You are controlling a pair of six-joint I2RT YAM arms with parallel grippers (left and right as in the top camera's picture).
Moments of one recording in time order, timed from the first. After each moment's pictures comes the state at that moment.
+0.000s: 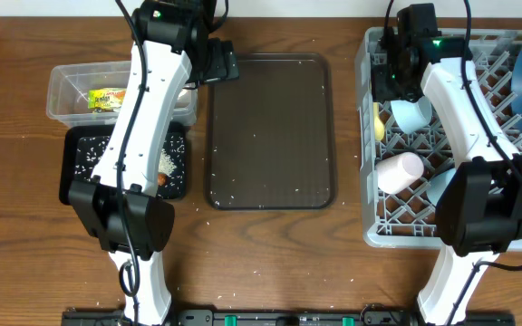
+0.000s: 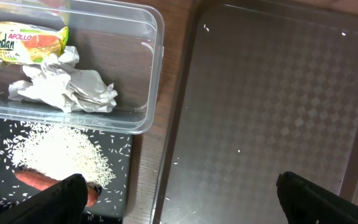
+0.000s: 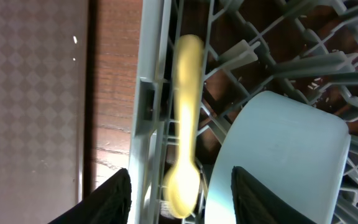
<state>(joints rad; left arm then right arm) -0.24 2.05 2.21 -1.38 -0.13 -0.43 0.10 2.06 1.82 -0.97 -0.02 0.03</state>
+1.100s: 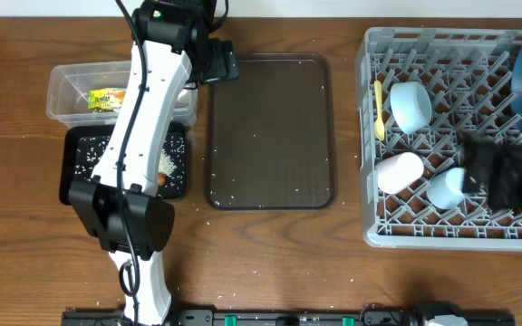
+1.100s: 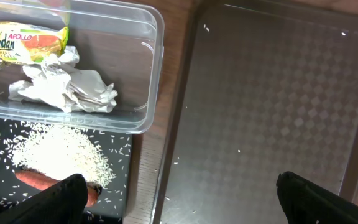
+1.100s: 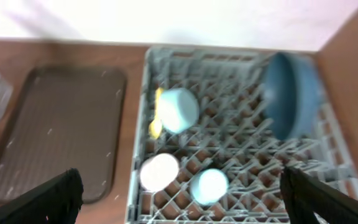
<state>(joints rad) -0.24 2.05 2.21 -1.38 -0.13 -0.43 0.10 1.07 1.89 -1.40 0.14 0.04</state>
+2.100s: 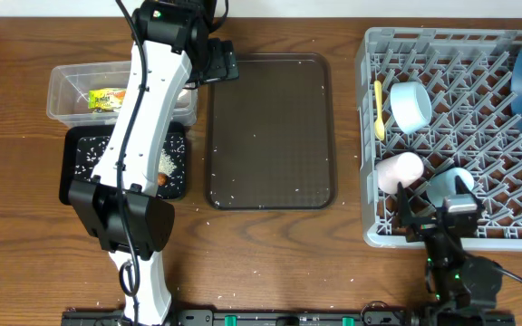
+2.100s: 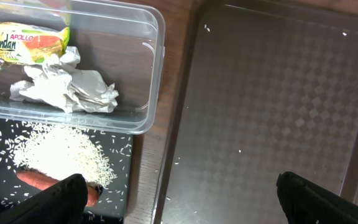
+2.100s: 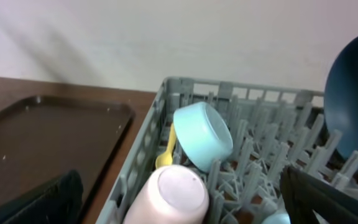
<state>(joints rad) -0.24 2.05 2.21 -1.38 -0.14 -0.43 -0.05 0.06 0.07 -0.04 -0.16 -0.05</state>
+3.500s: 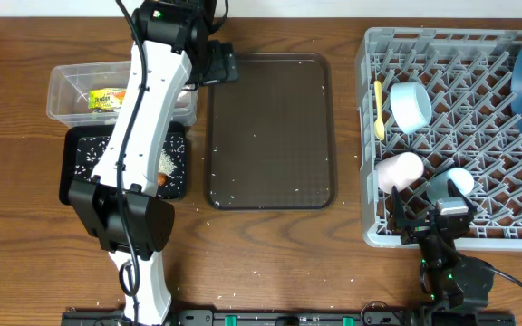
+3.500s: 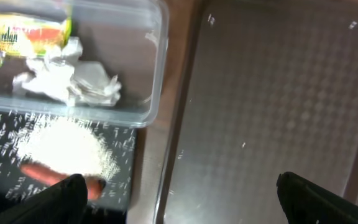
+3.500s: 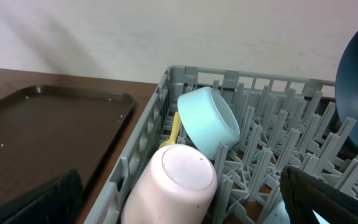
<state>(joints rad) -0.24 2.05 2.21 -1.42 -0.14 -0.43 -0.05 0.01 0.01 -0.06 -0.16 -0.05</state>
